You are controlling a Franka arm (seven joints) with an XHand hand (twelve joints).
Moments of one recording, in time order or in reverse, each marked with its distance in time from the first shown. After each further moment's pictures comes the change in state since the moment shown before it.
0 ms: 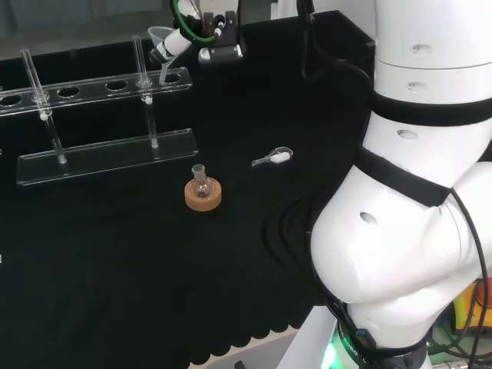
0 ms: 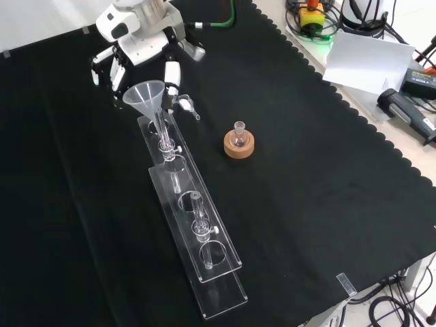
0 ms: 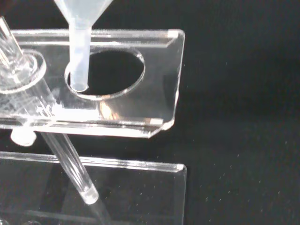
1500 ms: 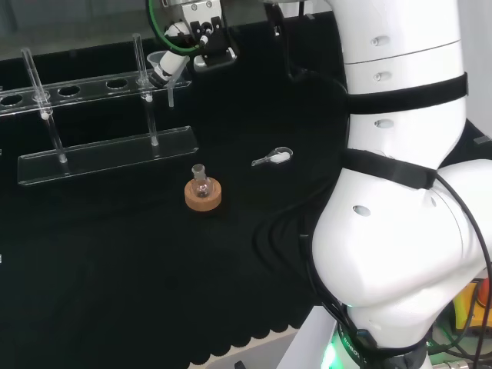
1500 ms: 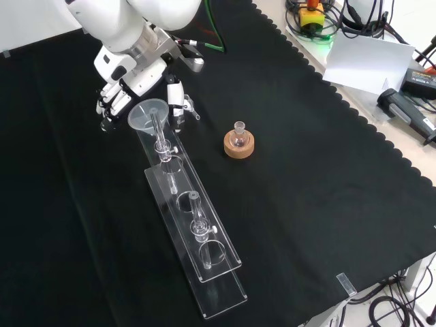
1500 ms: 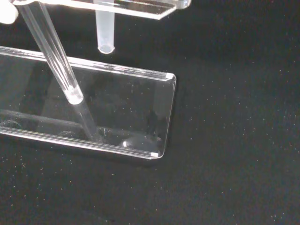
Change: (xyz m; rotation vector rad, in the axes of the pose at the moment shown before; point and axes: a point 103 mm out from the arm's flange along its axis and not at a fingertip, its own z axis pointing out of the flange) arm 0.007 0.009 0.035 0.275 -0.136 -0.018
